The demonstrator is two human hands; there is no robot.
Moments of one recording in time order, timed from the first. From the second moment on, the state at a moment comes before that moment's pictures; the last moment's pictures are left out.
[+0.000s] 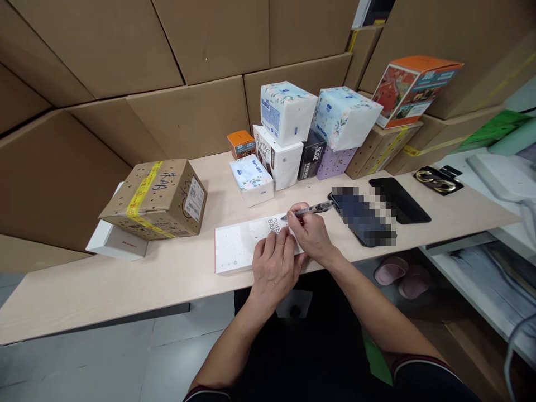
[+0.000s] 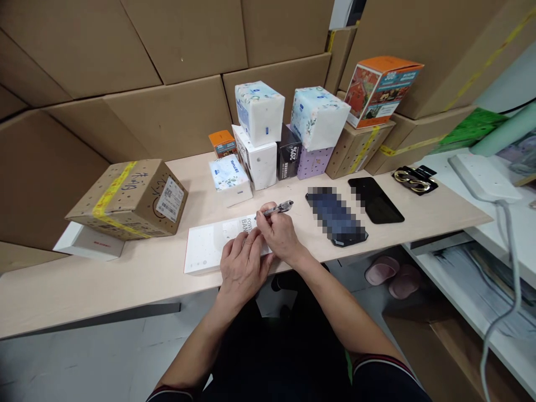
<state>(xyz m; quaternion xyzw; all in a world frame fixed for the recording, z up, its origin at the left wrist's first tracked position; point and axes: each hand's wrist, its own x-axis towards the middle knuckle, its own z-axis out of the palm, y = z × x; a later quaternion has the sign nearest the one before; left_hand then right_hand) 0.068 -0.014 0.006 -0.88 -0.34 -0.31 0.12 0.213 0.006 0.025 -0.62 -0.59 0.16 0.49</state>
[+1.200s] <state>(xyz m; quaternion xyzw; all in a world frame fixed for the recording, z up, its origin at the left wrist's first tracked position) 0.067 -0.017 0.002 -0.86 -0.34 -0.35 0.13 0.242 0.014 0.039 -0.75 -0.60 0.14 0.24</state>
